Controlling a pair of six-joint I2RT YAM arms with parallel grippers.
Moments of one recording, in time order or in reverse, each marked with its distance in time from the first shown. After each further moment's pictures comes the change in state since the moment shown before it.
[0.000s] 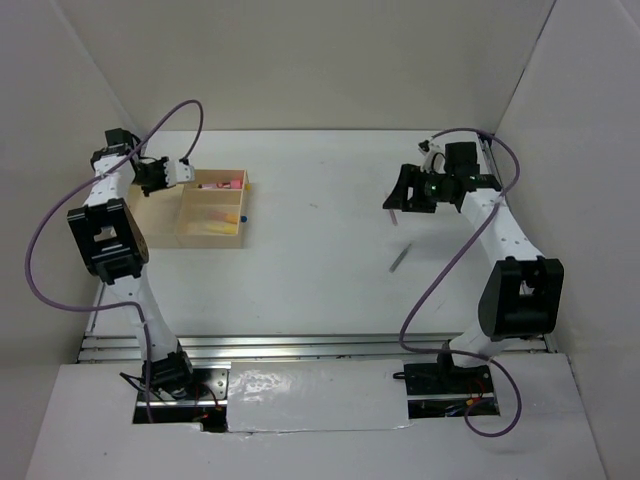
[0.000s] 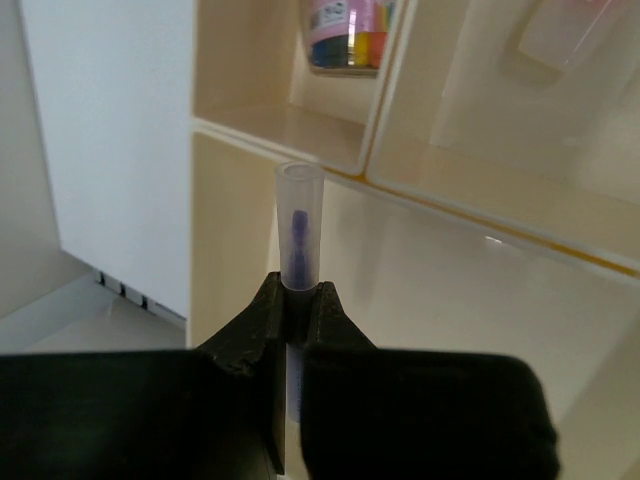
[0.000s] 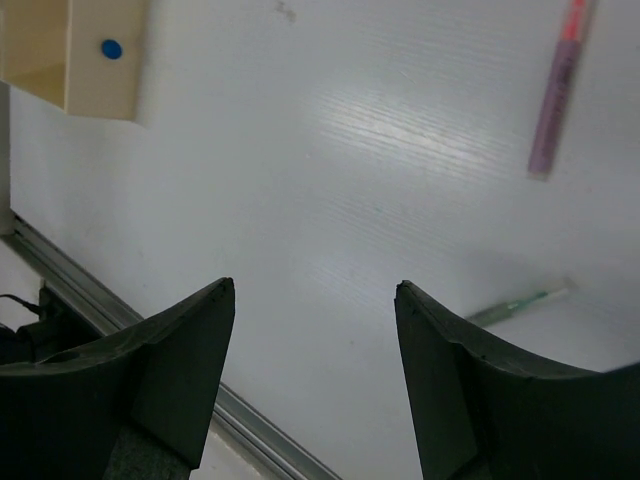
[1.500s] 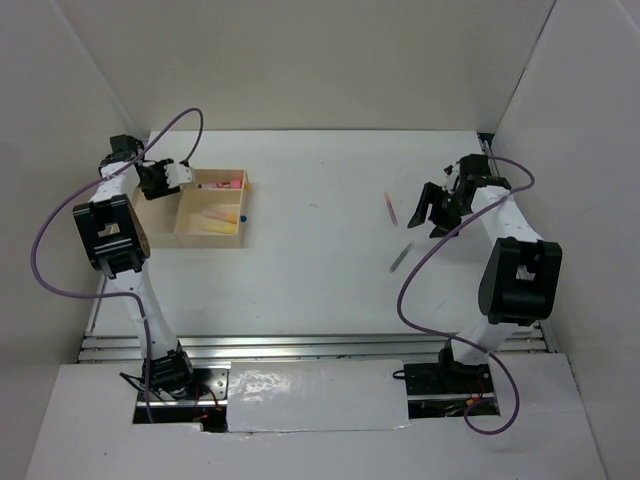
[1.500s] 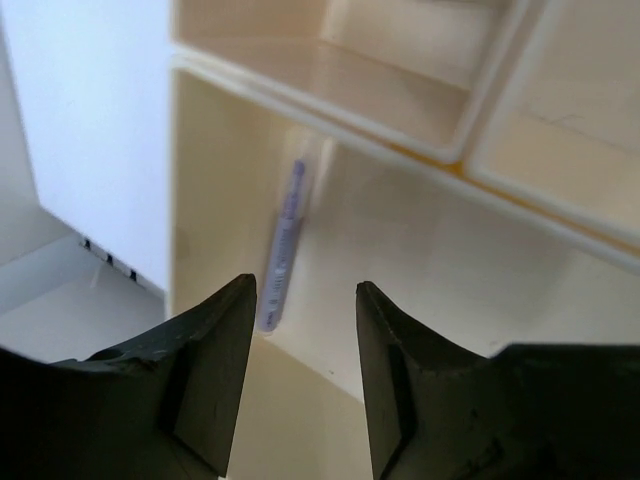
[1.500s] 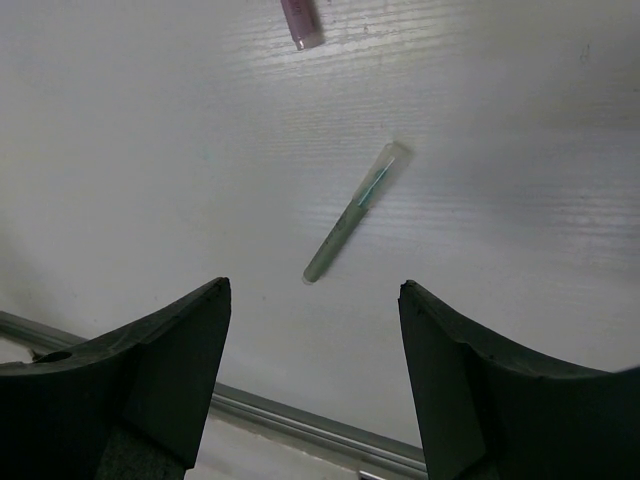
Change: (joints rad) left arm -0.003 0.123 -0.008 0.167 -0.108 -0.008; right arm -0.154 0.108 -0.013 -0.214 0.213 0.041
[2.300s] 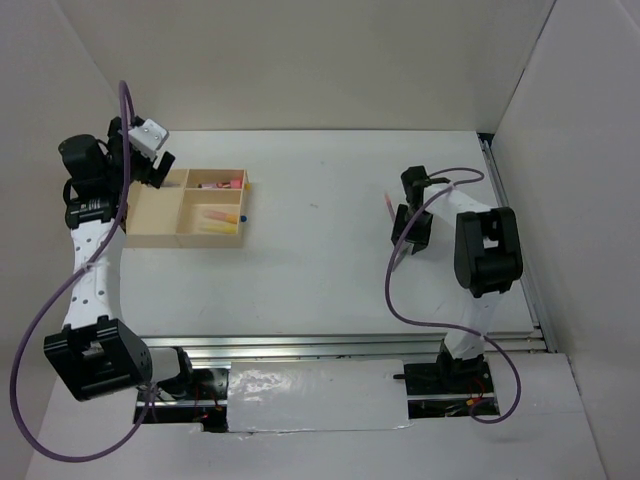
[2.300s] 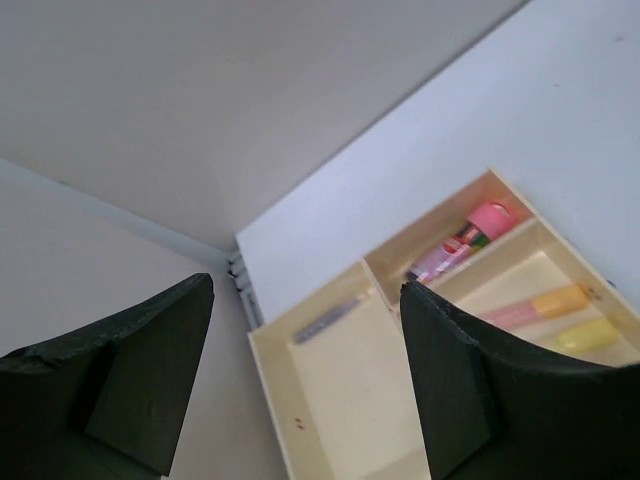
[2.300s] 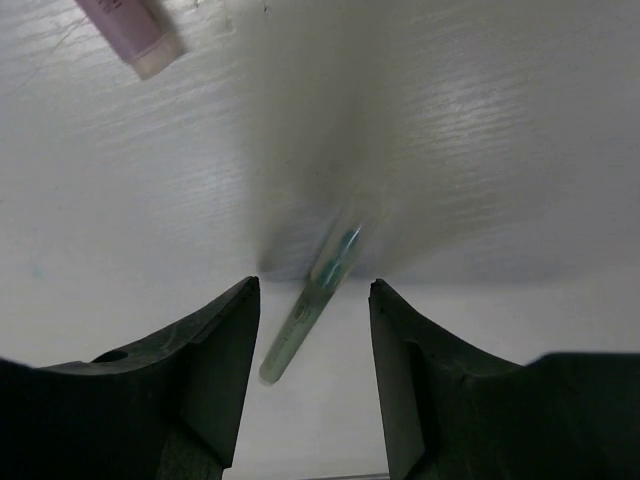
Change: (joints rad) left arm -0.034 -0.972 -0.604 0.523 0.159 -0.999; right arm 0.266 0.247 0.035 -0.008 0.438 0.235
